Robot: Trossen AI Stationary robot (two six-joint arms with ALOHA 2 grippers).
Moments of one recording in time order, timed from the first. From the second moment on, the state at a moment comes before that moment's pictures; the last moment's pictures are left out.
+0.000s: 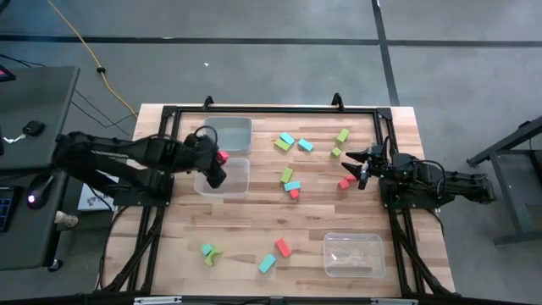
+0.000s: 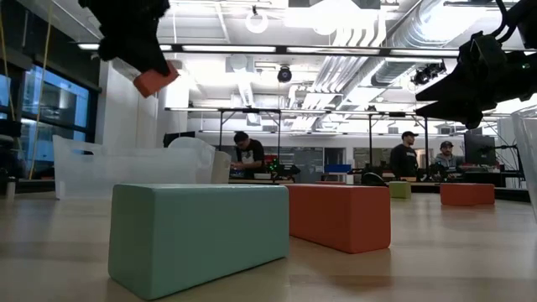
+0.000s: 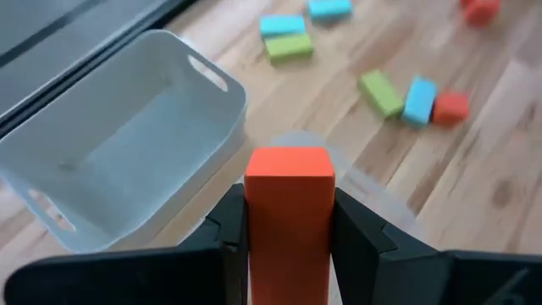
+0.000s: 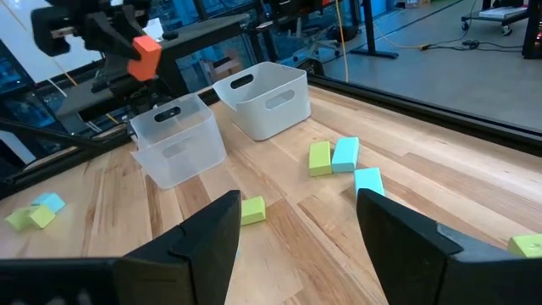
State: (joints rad) left arm 0.07 1.04 0.92 -0.83 -0.44 -0.58; right arm -0.11 0.03 0.10 -0.26 0.28 0.34
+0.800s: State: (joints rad) left arm 0.31 1.39 0.92 -0.84 -0.01 -0.07; right arm -0.11 0.03 0.09 -0.26 0.28 0.34
